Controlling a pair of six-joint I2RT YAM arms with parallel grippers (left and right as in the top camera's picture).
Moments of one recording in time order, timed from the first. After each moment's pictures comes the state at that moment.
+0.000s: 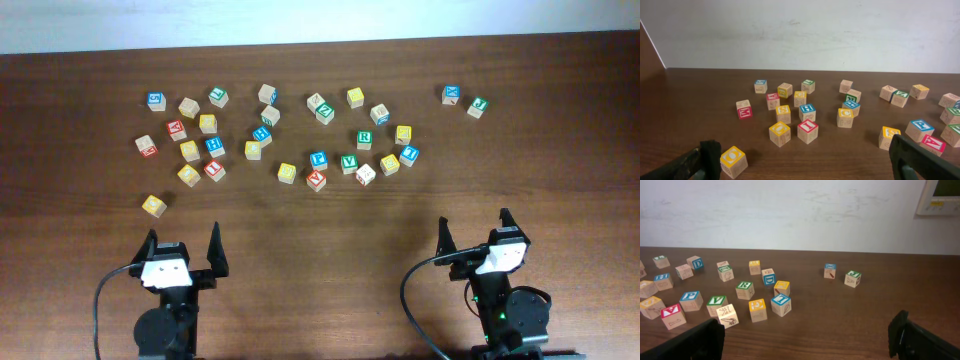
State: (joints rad) left arm -0.03 0.01 0.01 -0.07 -0.09 -0.02; right arm 0.05 0.01 0.01 -0.07 -0.02 0.02
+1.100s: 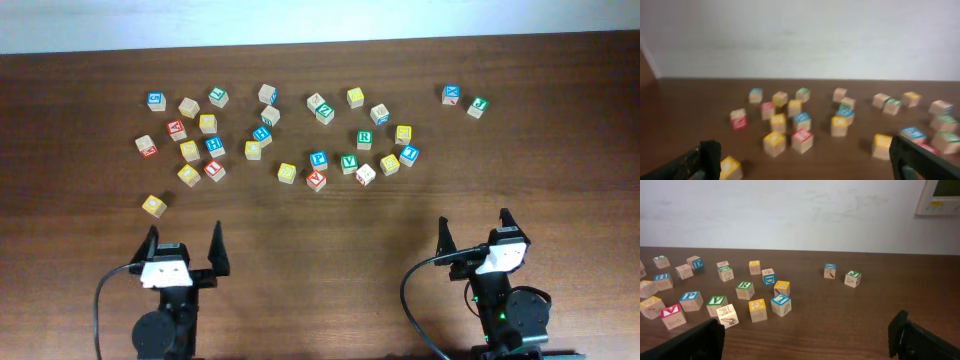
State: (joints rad) left arm -0.03 0.01 0.01 -0.02 -0.05 -0.02; right arm 0.05 0.01 0.01 -0.07 -0.02 0.02
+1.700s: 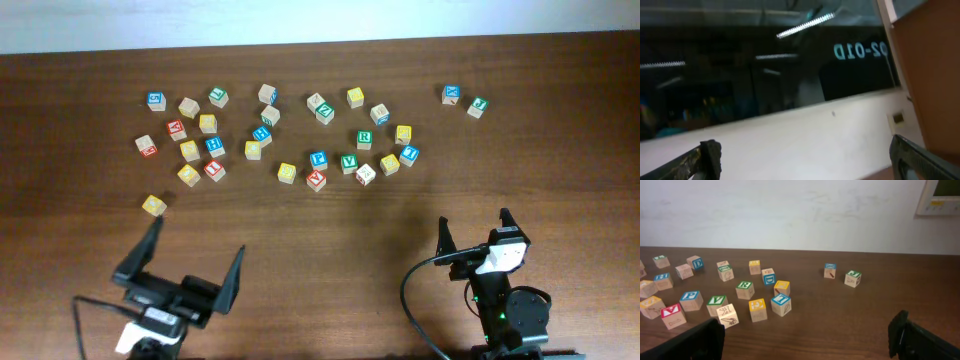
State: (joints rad) left arm -0.03 0.04 0.22 0.43 0.37 -0.02; right arm 0.05 0.01 0.01 -0.07 -0.02 0.02
